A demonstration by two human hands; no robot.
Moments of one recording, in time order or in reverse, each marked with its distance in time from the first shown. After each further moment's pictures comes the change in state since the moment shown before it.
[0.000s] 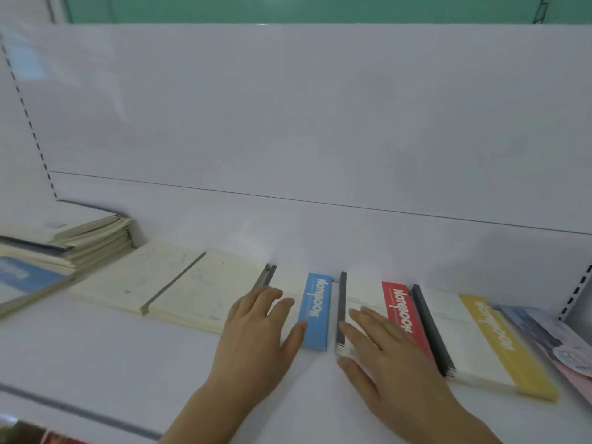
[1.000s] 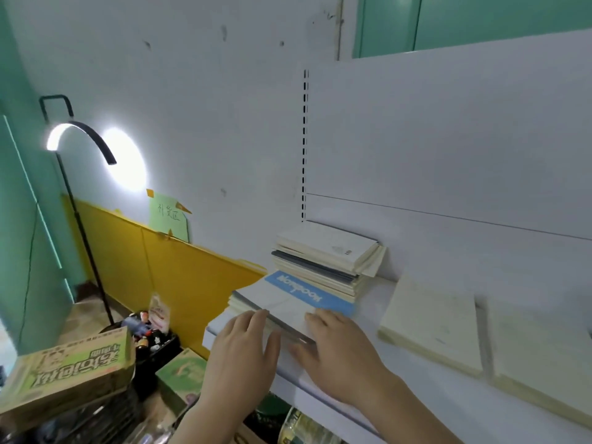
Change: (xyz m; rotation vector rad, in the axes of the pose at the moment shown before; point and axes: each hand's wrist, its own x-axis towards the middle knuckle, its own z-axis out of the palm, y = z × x) left_hand -0.124 -0.439 -0.213 0.159 -0.036 -0.534; right_hand 0.284 -0.495 0.104 0.310 -0.249 -0.269
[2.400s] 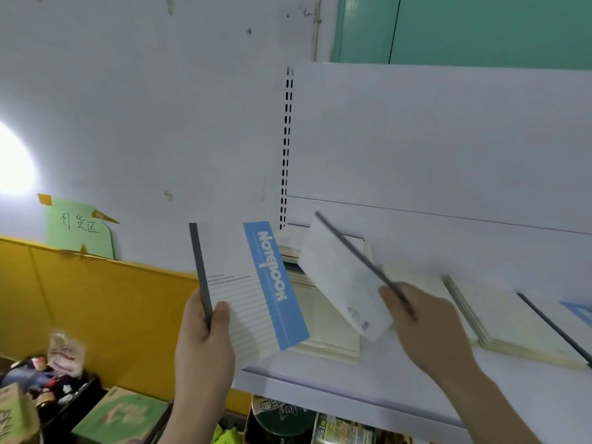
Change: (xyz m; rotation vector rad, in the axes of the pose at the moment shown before) left_hand 0.060 -0.091 -0.046 -1.189 0.078 -0.253; right_hand -0.010 -0.034 -0.050 0.121 0.586 0.508
